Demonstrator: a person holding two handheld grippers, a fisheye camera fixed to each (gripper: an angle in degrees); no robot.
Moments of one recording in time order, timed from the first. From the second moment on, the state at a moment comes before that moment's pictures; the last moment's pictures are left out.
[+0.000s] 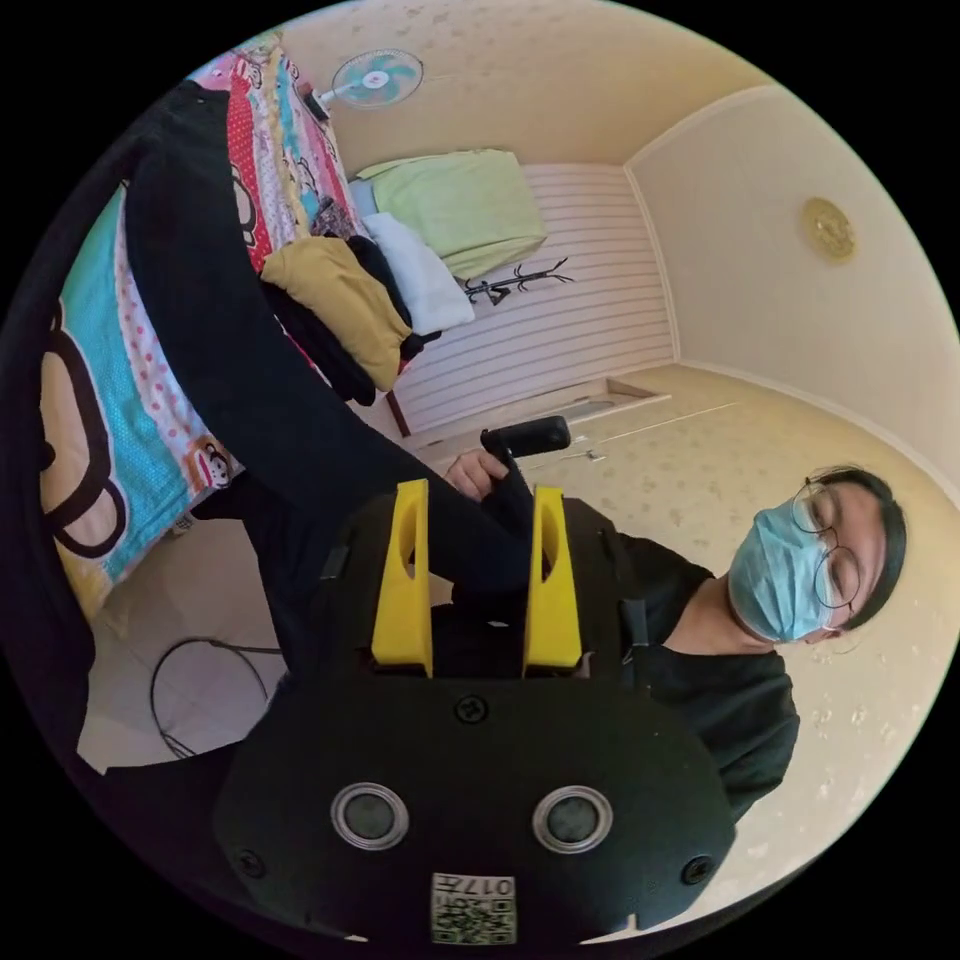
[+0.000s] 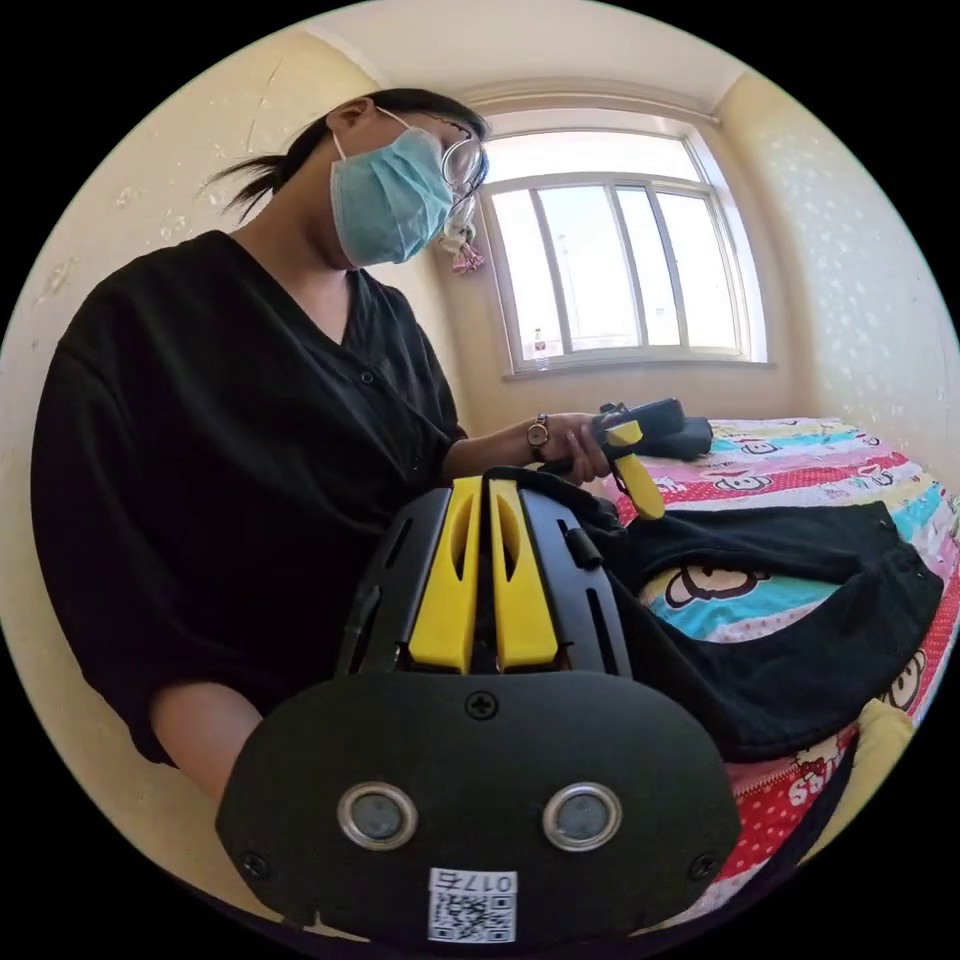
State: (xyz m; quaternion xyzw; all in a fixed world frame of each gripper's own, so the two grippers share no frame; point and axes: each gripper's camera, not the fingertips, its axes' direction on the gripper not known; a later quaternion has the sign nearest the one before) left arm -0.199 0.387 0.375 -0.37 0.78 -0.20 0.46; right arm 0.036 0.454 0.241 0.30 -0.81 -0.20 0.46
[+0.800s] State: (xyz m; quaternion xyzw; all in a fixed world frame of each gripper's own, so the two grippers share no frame) left arm -0.253 0.404 0.340 -0.49 0.79 -0.13 0.33; right arm -0.068 0.435 0.200 0.18 -0.78 -0.26 0.54
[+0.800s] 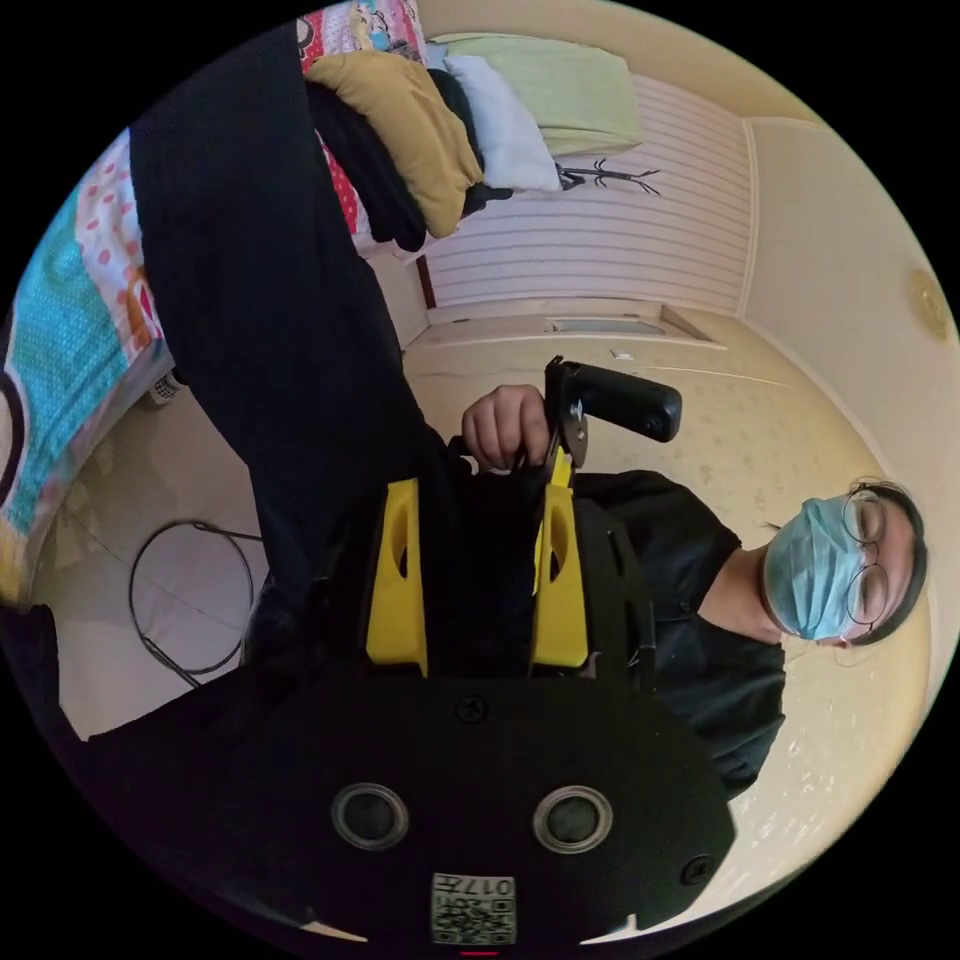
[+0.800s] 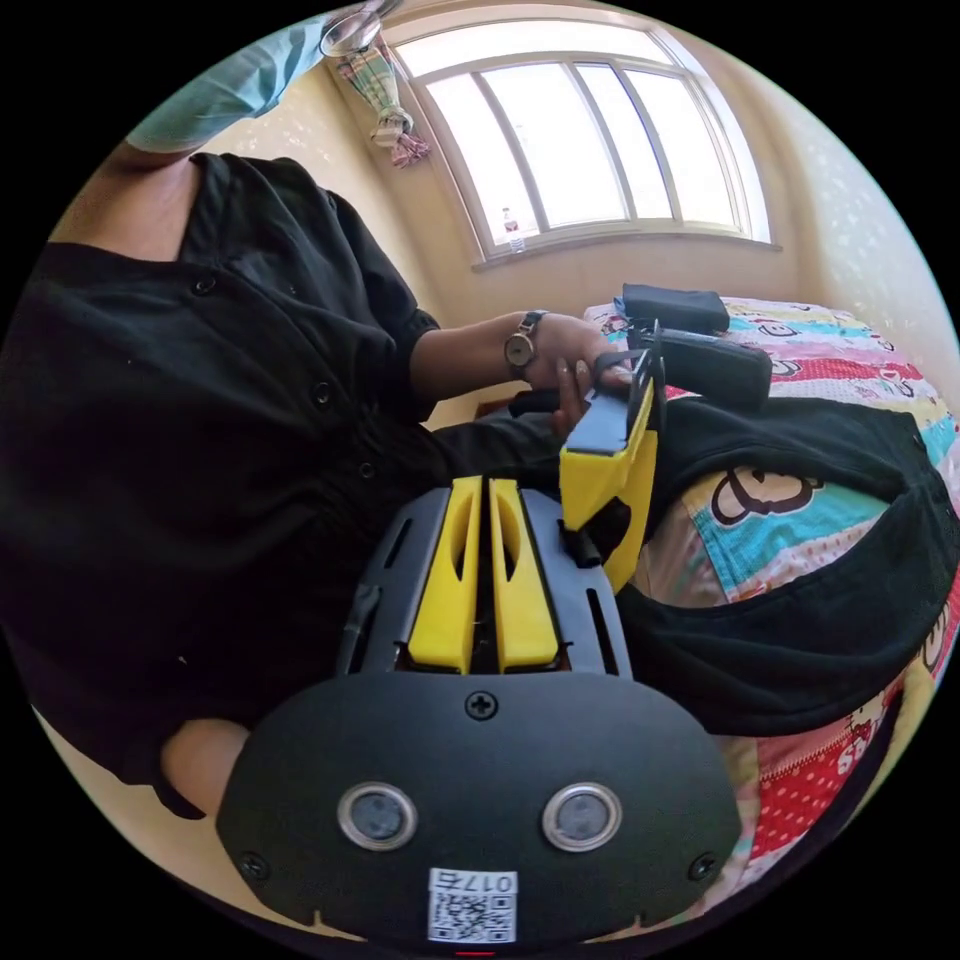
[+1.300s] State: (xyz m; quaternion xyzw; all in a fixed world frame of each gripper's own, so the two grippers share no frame) left arm -0.398 0.363 0.284 -0.31 0.88 -0.23 0.27; right arm -0.033 0.328 0.325 0.03 -0.77 0.00 0.64
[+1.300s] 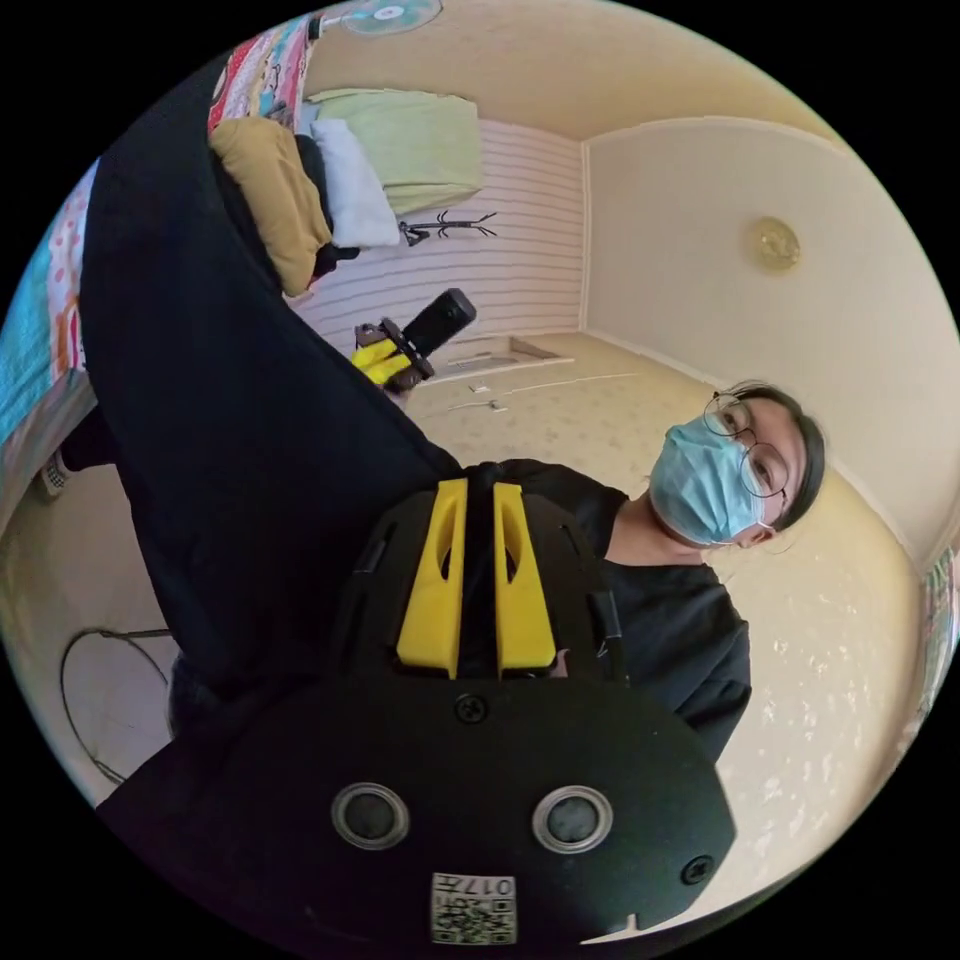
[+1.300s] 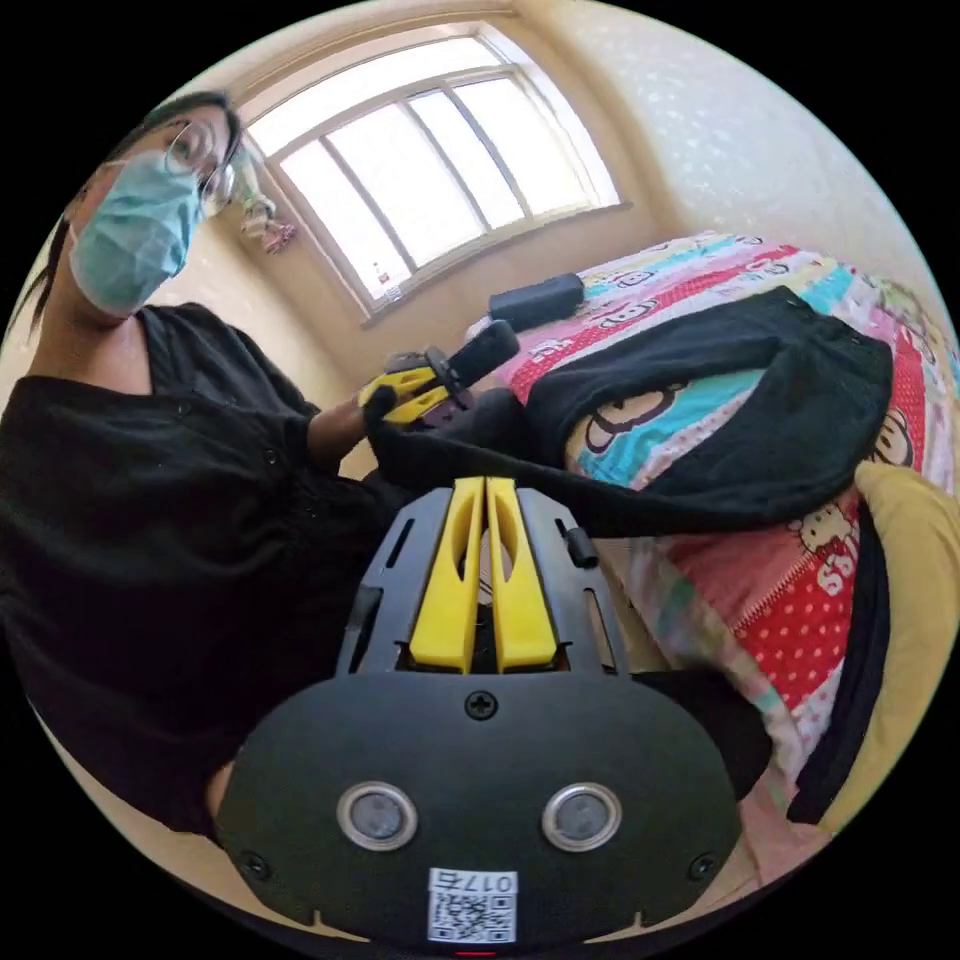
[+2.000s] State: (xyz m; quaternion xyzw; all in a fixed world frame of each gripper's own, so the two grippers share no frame) left arm -0.546 0.366 0.232 -0.24 0.85 -0.36 0.30; right arm -0.177 0.009 0.590 -0.29 -0.63 0.18 0.70
